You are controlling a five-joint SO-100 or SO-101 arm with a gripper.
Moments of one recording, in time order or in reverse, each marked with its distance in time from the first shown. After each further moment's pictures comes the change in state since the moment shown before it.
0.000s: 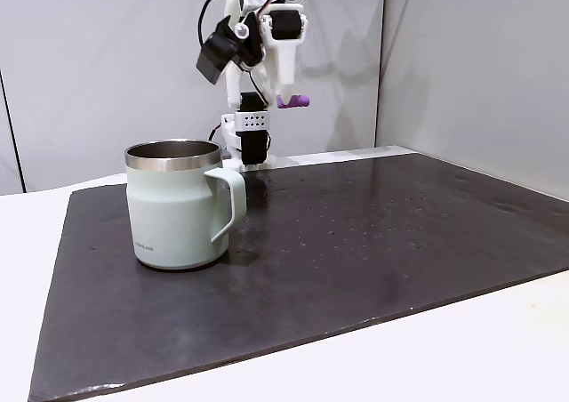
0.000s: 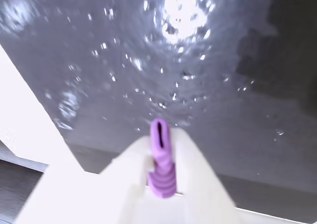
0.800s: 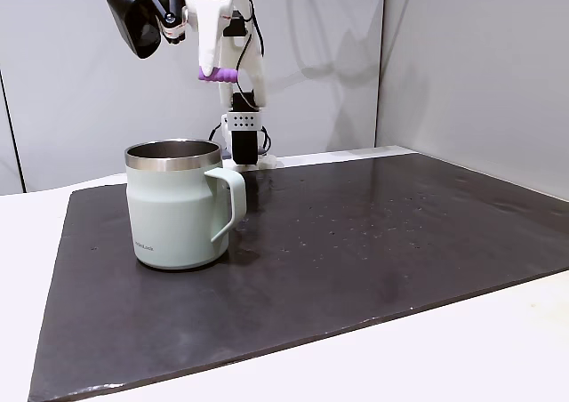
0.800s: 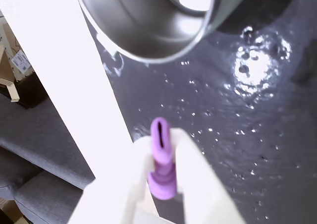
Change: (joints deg) arm 17.8 -21.1 -36.4 1.5 -9.1
